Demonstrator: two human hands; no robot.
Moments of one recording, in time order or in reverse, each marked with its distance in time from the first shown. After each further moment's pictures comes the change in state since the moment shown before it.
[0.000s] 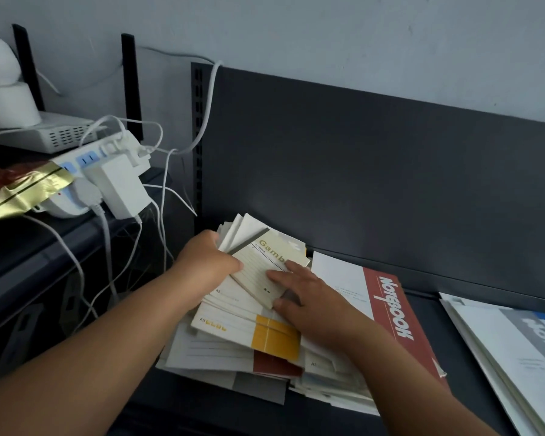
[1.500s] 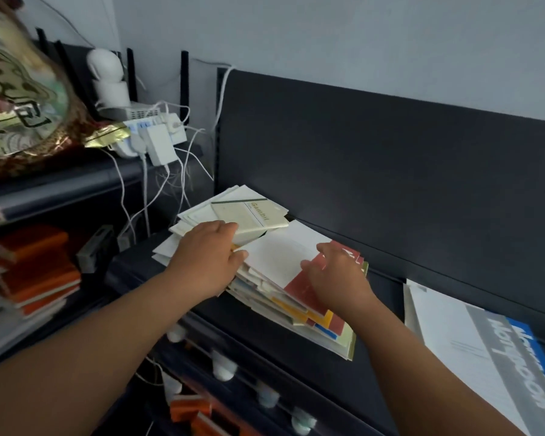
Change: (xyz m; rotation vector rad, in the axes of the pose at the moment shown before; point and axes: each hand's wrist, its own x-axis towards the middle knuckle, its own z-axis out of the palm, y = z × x) left_hand -0.167 0.021 0.108 0.750 0.314 0.271; right_hand -0.114 0.101 -0.052 0.096 0.190 0.020
